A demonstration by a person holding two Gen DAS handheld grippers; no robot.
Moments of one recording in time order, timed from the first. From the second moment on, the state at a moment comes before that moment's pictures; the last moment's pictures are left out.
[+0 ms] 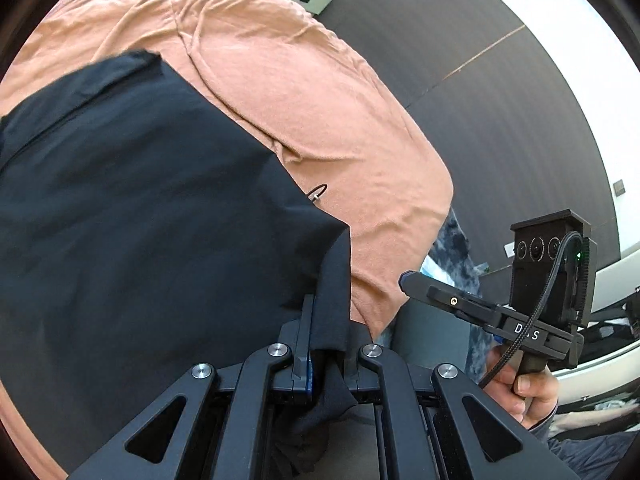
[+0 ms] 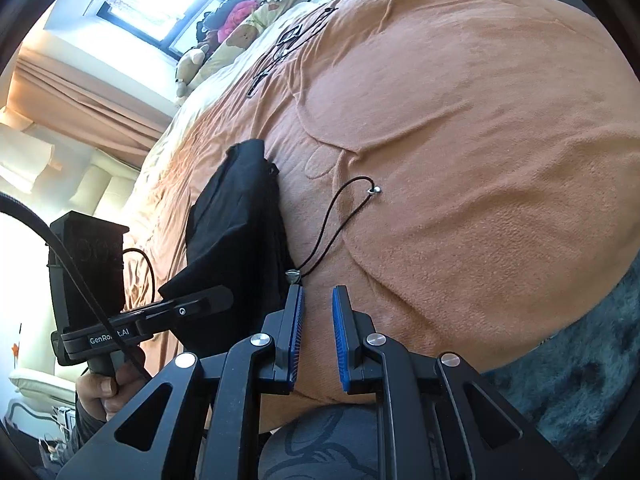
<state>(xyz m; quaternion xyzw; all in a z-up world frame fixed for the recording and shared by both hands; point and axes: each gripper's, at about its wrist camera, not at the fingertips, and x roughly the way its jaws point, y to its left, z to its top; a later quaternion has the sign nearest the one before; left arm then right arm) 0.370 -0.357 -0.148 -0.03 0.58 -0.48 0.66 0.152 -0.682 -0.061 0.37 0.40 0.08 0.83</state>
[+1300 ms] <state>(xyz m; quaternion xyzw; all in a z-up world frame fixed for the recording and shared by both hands) 0.378 -0.189 -0.182 -0.17 0.57 -0.33 0.73 0.197 -0.617 -0.088 0.35 0.44 0.13 0.82</state>
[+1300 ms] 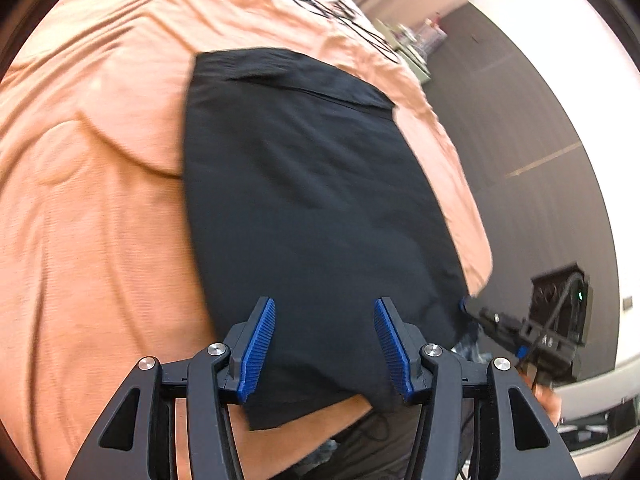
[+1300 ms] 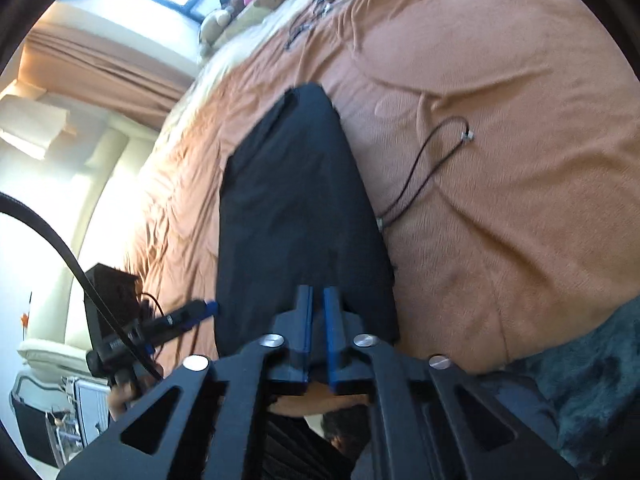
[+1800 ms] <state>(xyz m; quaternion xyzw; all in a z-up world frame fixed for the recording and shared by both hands) 0.392 -0.144 -0.208 -0.20 0.59 -0.29 0.73 0.182 -0.627 -0.084 0.33 0.44 0.15 0.82</state>
